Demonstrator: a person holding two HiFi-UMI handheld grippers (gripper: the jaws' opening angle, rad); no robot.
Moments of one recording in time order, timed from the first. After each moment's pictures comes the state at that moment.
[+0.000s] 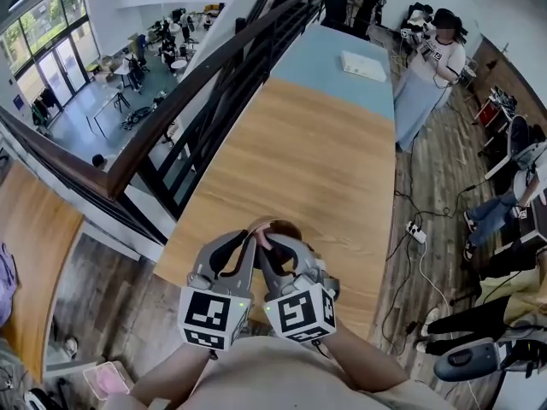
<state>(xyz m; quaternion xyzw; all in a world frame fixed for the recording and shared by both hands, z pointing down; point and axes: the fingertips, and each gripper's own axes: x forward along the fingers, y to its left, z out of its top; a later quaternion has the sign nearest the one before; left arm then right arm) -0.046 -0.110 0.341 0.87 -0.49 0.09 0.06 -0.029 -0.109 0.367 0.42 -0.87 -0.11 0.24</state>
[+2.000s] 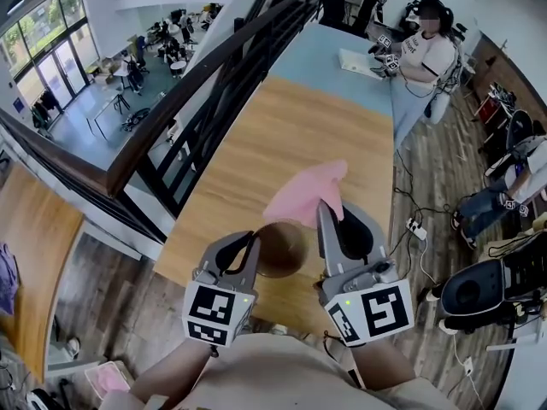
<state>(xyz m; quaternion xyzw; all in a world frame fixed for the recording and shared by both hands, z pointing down) -0.025 -0.096 0.350 0.88 -0.46 0.12 0.07 0.069 -0.102 0.228 0.53 -0.85 -0.06 -0.01</state>
